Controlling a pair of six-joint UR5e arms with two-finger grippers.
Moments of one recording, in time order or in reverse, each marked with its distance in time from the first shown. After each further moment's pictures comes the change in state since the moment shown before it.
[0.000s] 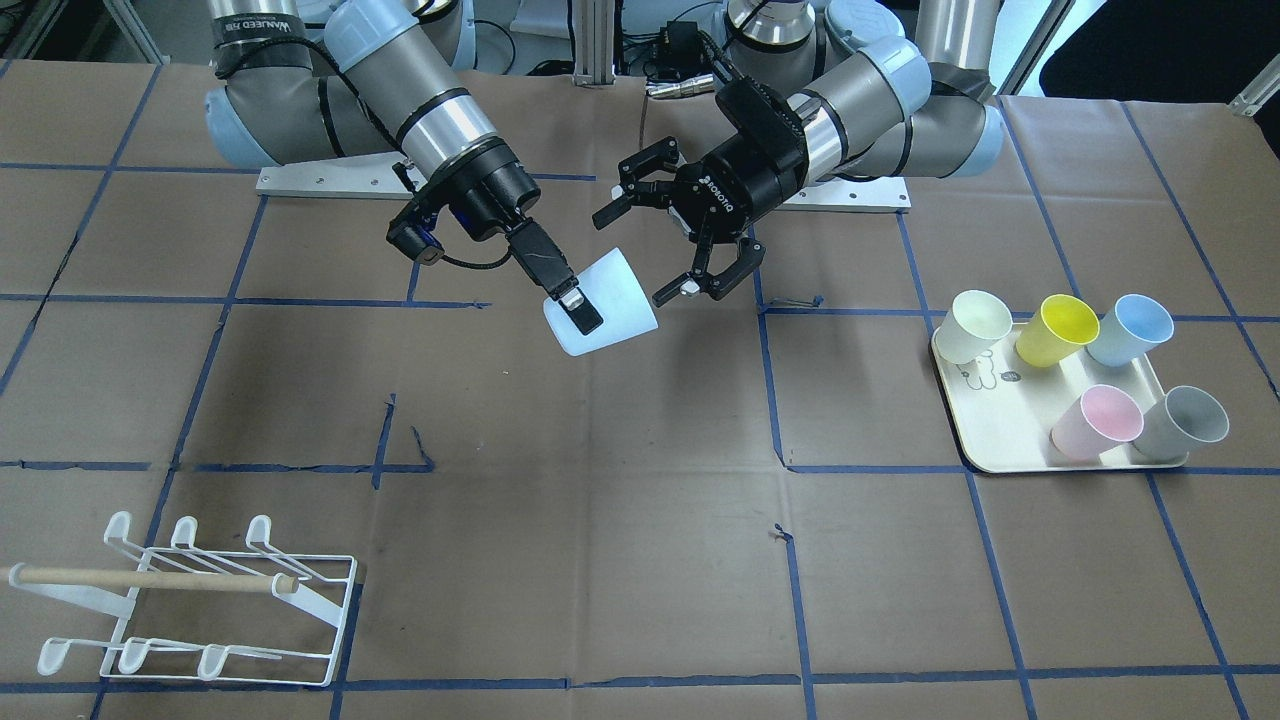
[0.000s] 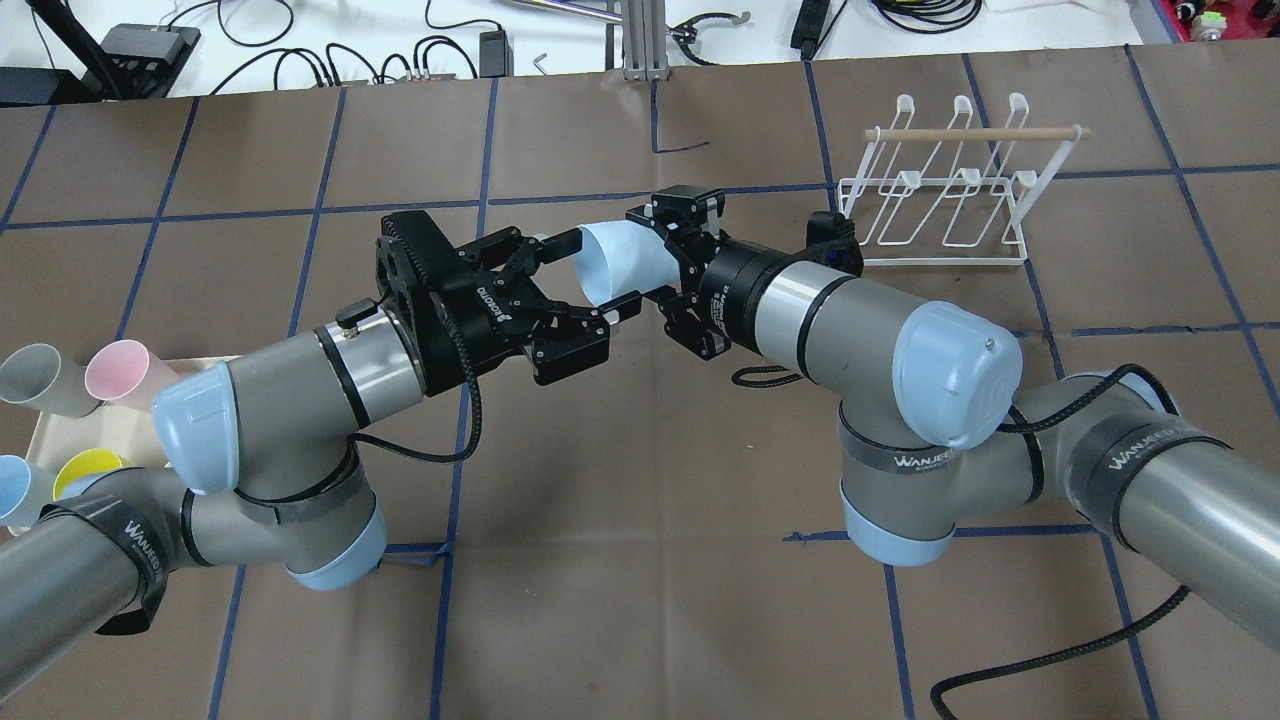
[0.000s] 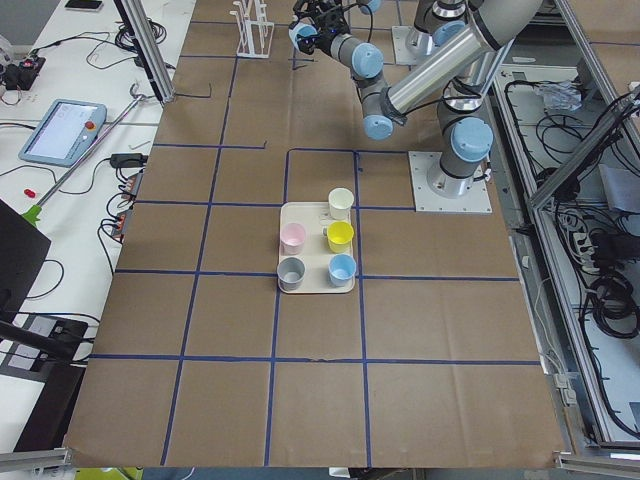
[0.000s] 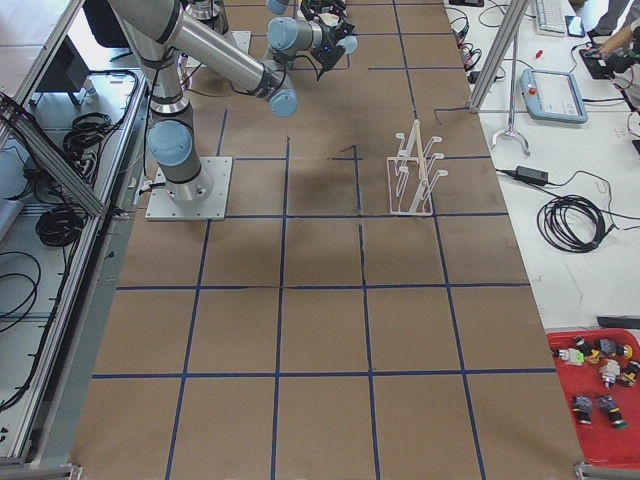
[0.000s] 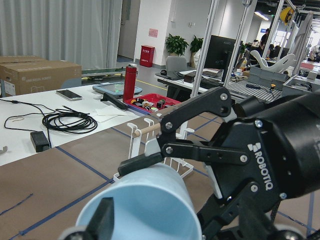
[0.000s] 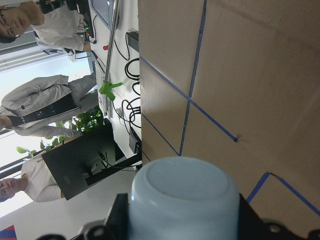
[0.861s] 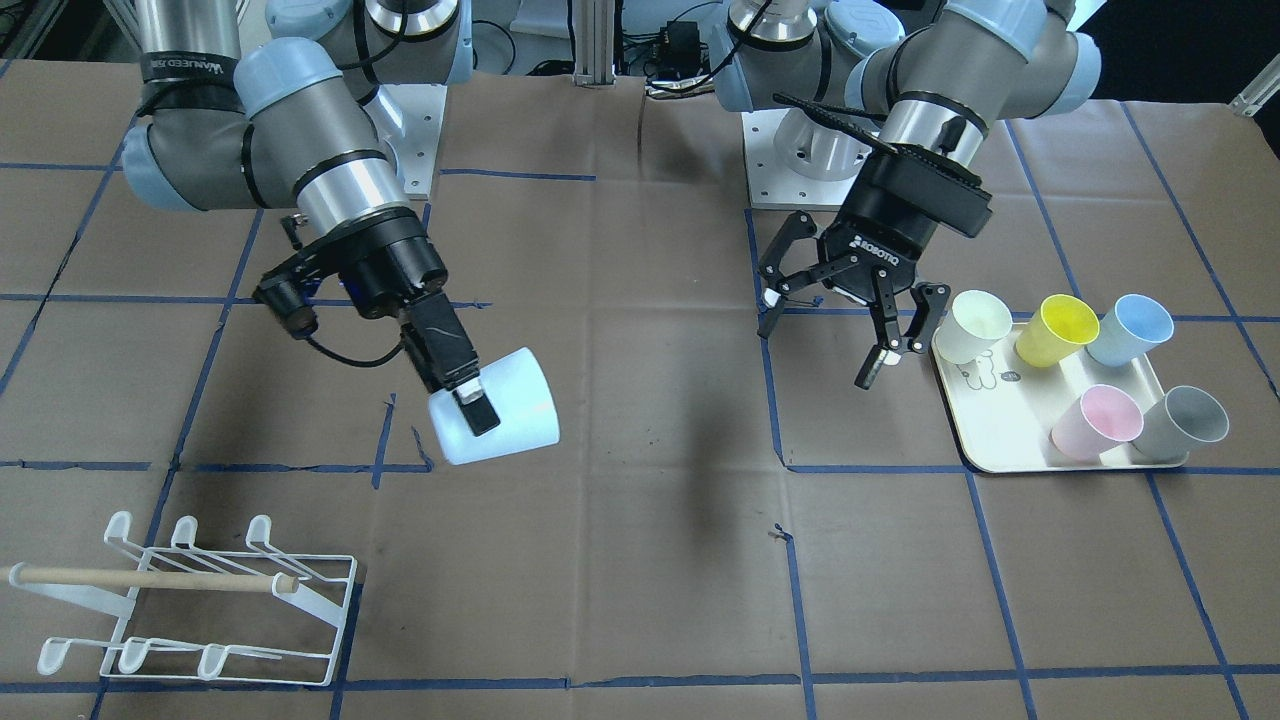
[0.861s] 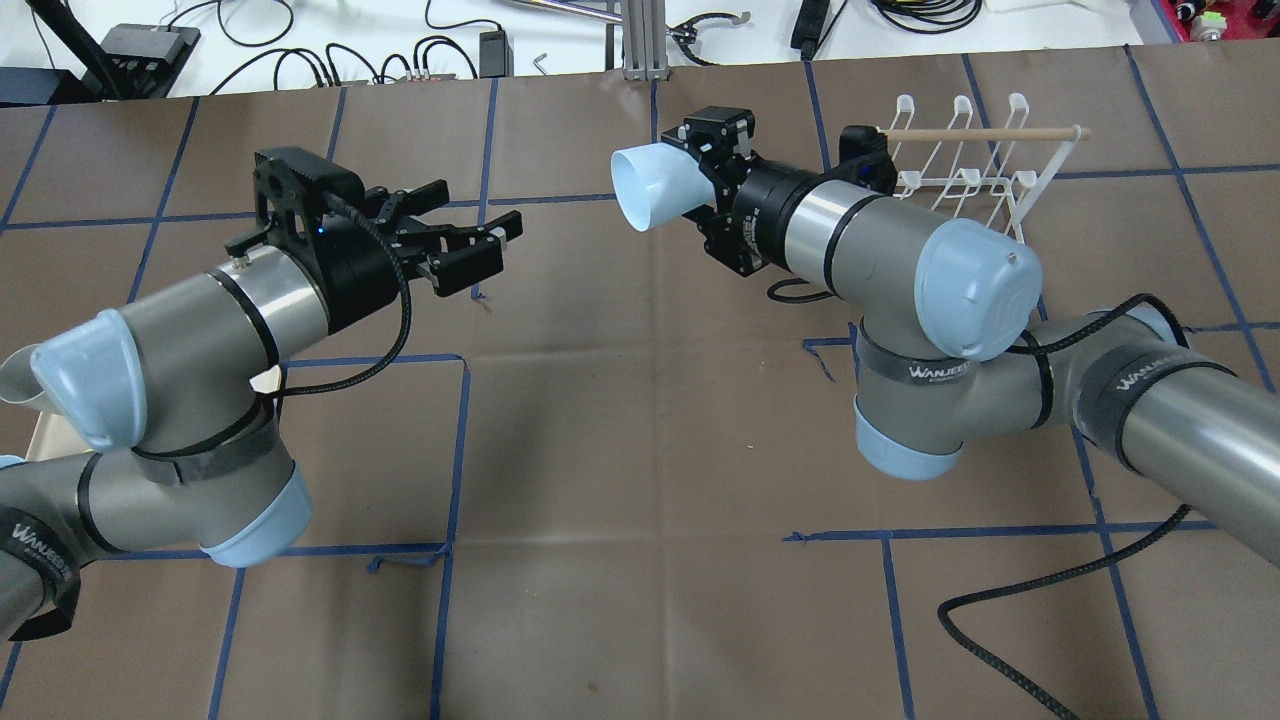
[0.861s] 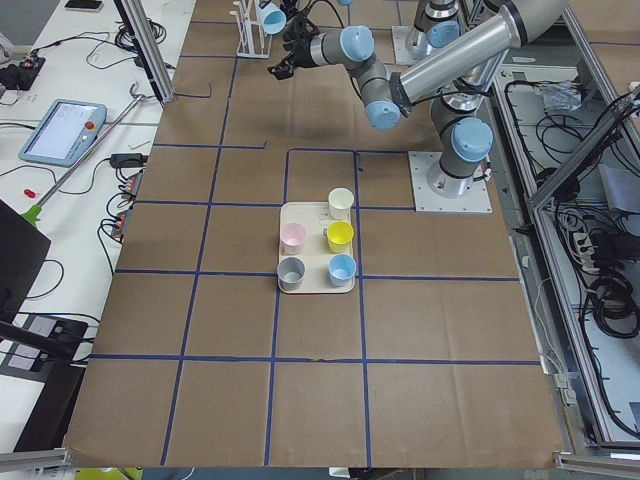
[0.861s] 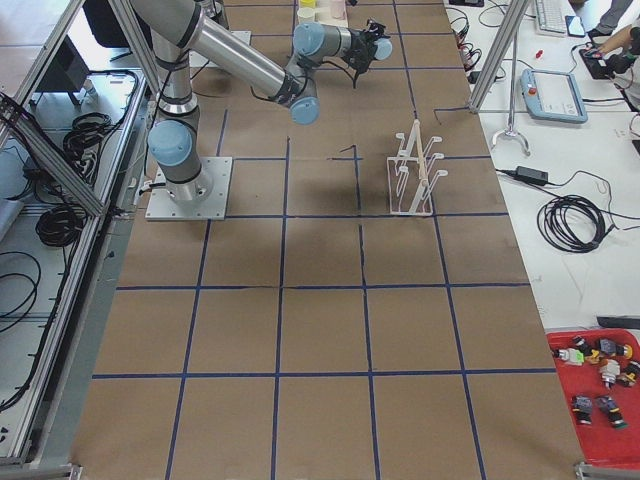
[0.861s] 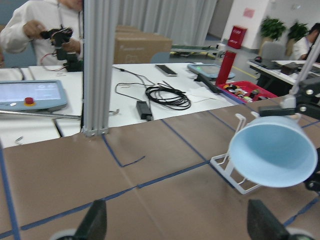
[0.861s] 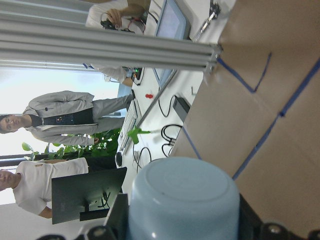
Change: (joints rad) left arm 0.105 0.160 0.224 -0.704 0.465 -0.021; right arm -0.173 0.113 -0.181 -0.010 -0.028 -0.437
